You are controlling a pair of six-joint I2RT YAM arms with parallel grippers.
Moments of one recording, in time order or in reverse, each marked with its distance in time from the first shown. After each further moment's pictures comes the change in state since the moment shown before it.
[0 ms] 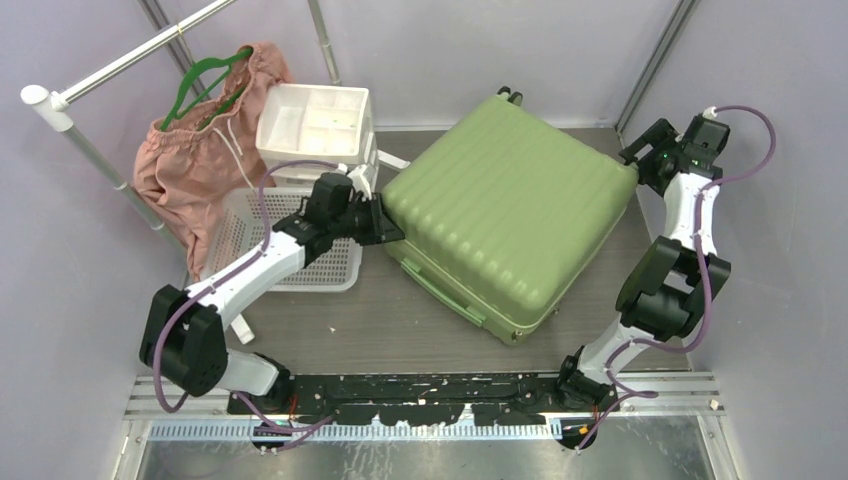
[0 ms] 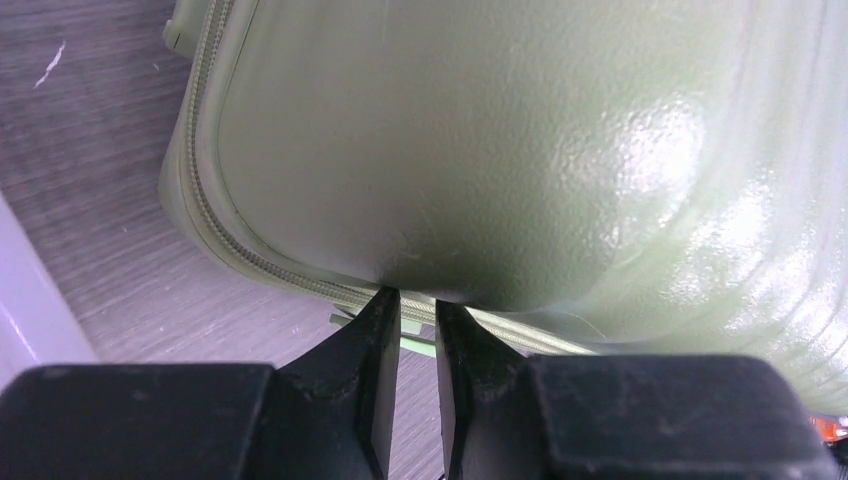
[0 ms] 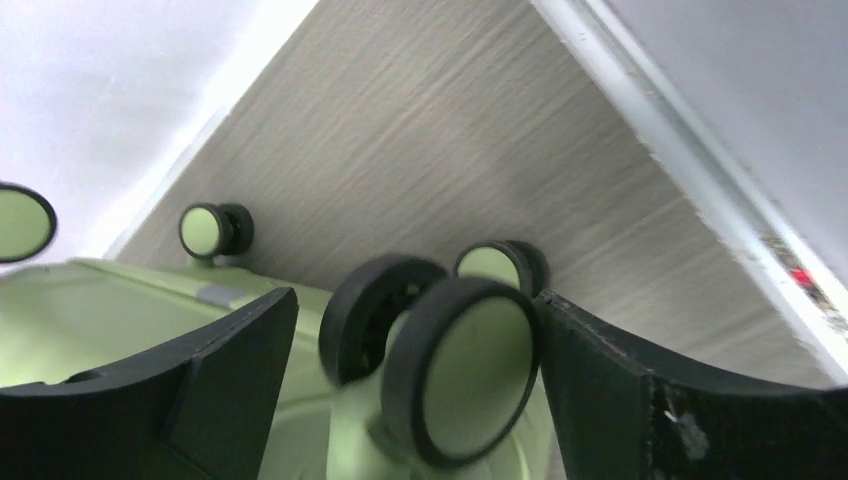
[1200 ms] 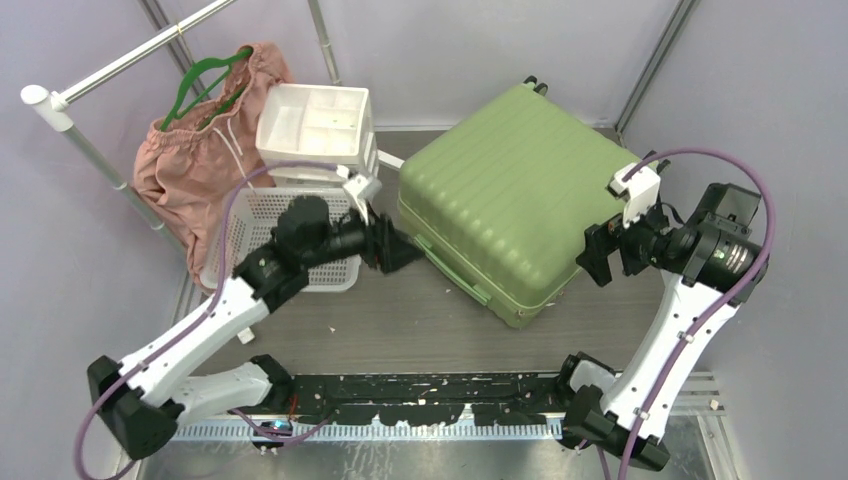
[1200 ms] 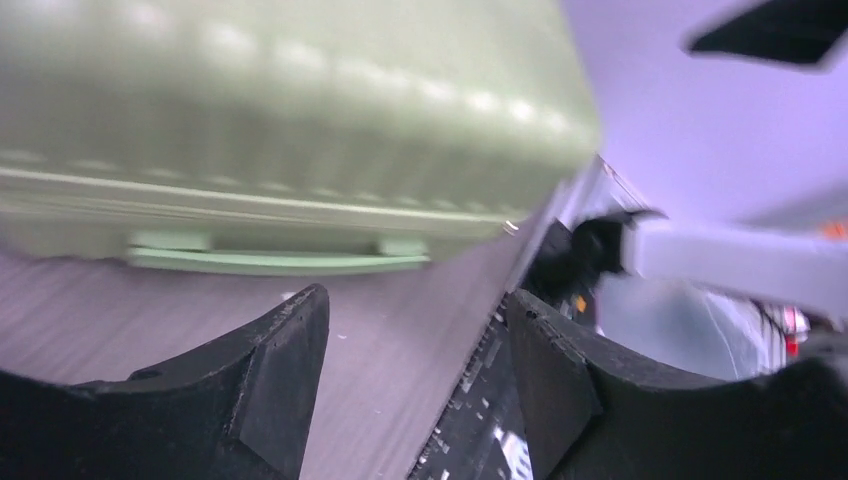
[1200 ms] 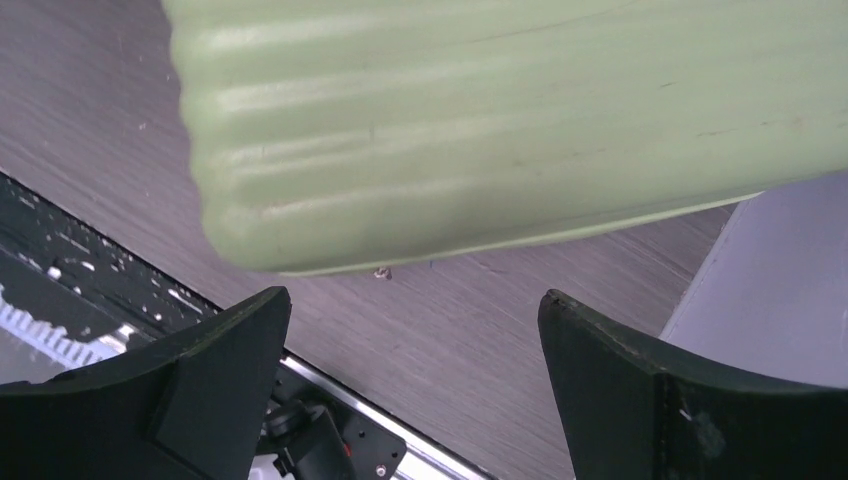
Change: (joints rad) left arm -0.137 -0.289 0.039 0.008 0.053 0.178; right arm -0.089 -0.681 0.121 -1.163 -0.527 -1.382
